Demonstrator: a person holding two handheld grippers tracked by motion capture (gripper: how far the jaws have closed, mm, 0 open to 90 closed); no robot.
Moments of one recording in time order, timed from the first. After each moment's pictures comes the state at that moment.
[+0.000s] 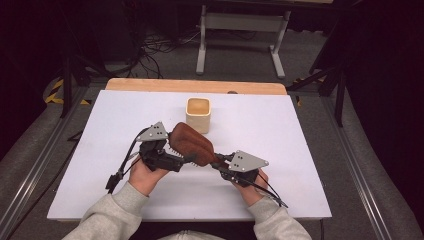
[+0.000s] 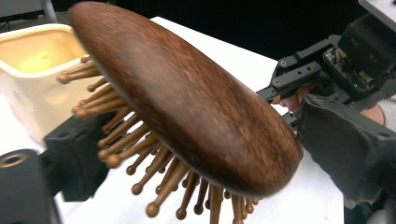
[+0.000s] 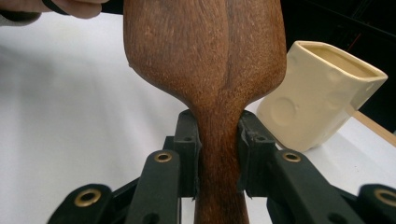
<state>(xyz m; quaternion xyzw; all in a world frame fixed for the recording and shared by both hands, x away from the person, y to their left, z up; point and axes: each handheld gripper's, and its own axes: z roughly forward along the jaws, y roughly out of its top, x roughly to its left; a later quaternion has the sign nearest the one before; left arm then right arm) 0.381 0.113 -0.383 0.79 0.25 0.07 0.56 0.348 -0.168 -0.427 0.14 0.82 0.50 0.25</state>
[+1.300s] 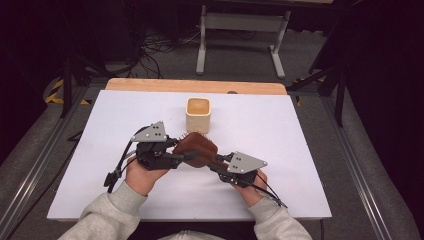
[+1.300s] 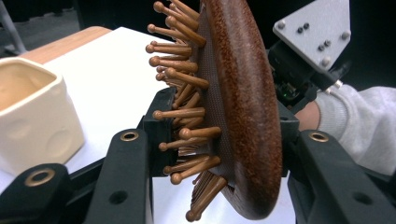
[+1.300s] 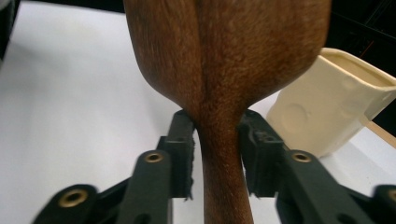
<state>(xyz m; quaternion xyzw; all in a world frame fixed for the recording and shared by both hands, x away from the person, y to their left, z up) 0.362 0.111 -0.350 0.81 0.18 0.05 0.56 0.349 -0.167 -0.427 0.12 0.82 0.51 0.24</state>
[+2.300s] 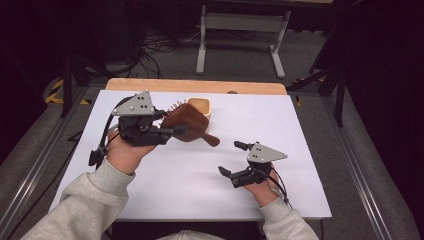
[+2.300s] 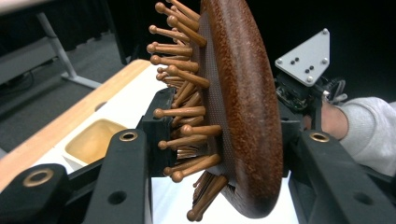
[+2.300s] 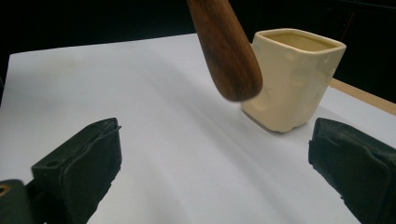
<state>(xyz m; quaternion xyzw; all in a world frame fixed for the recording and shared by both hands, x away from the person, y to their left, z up) 0.369 0.132 -0.266 0.81 0.16 0.13 0.54 0.358 -0.206 -0.422 0.21 0.79 0.55 0.20</state>
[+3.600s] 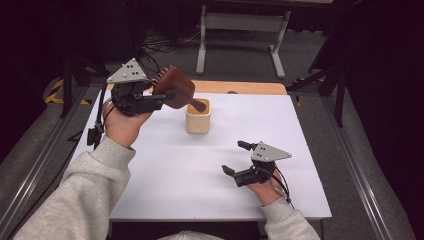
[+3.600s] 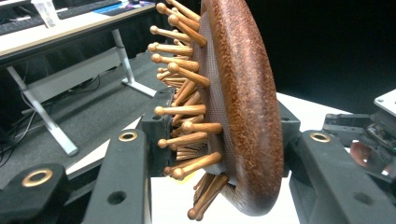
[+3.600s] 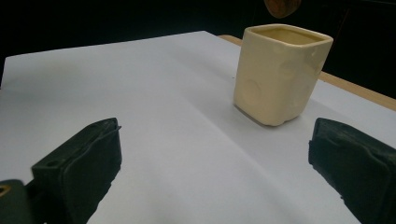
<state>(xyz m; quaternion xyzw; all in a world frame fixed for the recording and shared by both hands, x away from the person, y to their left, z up) 0.418 0.146 -0.245 0.78 0.24 0.21 0.54 0.360 -0.215 -0.424 0.22 0.78 0.55 0.20</state>
